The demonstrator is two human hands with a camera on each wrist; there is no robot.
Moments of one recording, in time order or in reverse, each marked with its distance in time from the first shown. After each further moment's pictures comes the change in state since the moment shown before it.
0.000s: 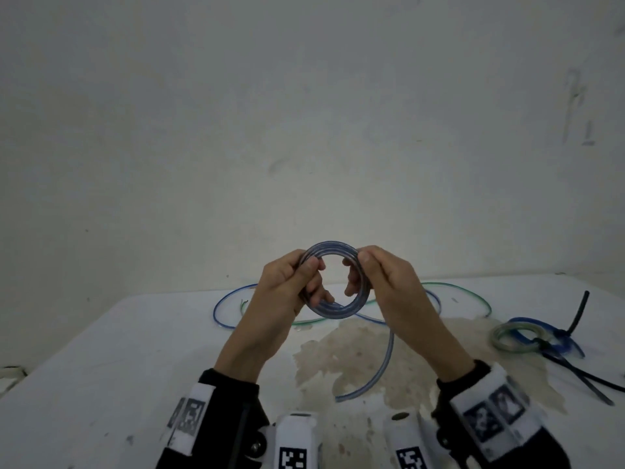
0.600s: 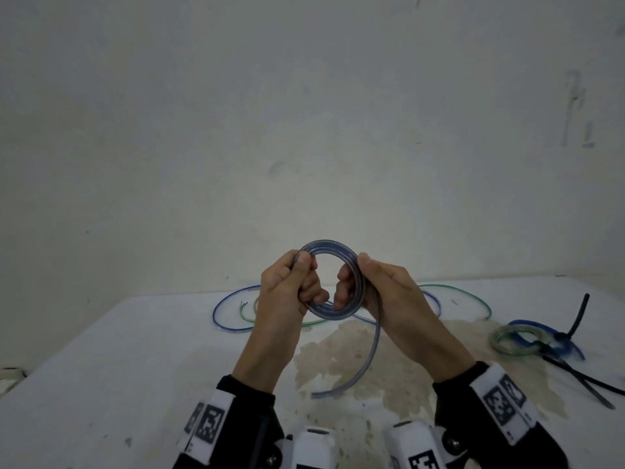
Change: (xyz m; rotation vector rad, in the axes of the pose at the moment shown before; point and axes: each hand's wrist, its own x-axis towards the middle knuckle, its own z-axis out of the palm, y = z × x) left_hand 0.002 -0.006 0.015 -0.185 0.189 0.039; right_hand -0.002 -0.002 0.002 0.458 -0.116 0.210
